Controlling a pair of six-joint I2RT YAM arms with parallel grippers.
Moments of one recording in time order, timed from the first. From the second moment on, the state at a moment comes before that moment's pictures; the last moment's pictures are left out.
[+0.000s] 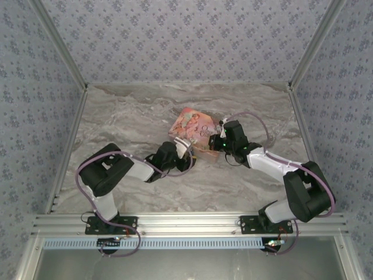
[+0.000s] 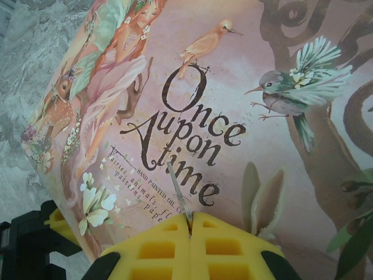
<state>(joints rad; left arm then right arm) -0.81 1.80 0.61 0.65 0.08 -0.14 0.49 1.42 0.72 0.02 -0.15 0.58</state>
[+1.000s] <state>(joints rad) -0.84 1.81 0.70 0.52 0.02 -0.17 0.51 1.42 0.72 0.02 -0.14 0.58</state>
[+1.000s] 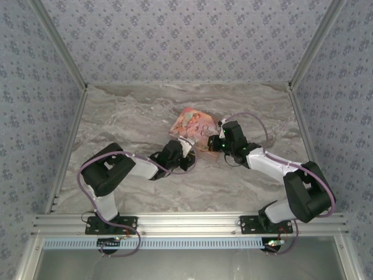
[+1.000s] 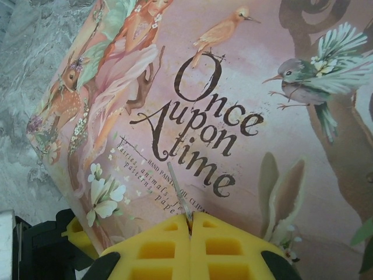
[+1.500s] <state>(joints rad) -0.84 1.78 0.73 0.39 0.02 -0.23 0.51 1.42 0.72 0.02 -0.14 0.58</state>
